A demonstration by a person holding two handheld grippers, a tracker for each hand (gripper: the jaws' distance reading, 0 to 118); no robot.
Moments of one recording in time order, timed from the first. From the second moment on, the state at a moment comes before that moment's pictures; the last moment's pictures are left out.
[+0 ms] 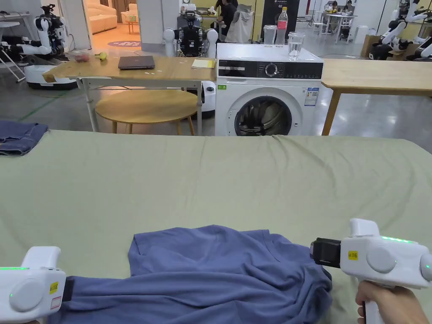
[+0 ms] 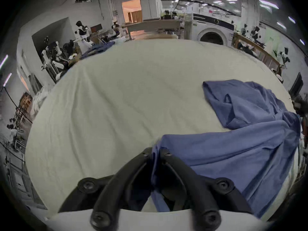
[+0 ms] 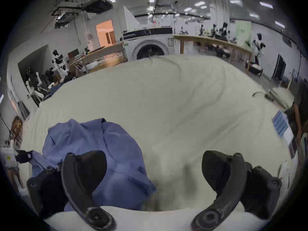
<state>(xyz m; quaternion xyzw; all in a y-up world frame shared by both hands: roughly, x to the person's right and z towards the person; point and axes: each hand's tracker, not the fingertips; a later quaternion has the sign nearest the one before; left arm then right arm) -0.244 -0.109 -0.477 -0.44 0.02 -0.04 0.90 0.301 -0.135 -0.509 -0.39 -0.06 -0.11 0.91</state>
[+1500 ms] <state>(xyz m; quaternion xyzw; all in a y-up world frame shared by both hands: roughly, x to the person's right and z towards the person) -0.258 0.266 -0.524 -0.09 0.07 -0.07 0.99 0.247 0.271 -0.473 -0.04 -0.07 -0.01 1.00</state>
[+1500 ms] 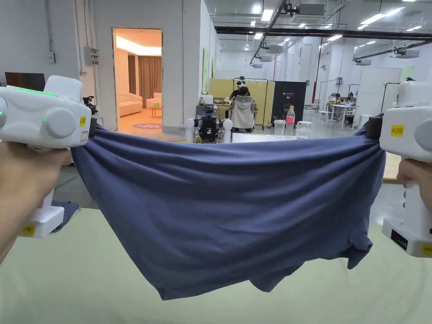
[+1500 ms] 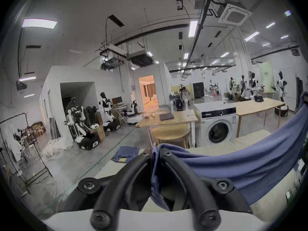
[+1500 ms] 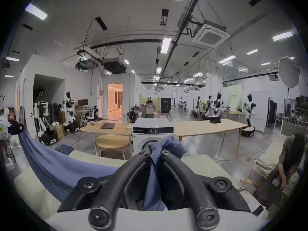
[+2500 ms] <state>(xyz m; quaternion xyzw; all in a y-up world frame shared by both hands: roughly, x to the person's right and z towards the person) -0.295 -0.114 -0.295 -0.38 0.01 0.04 0.92 0.256 -0.137 -0.258 -0.33 -0.06 0.03 0.94</state>
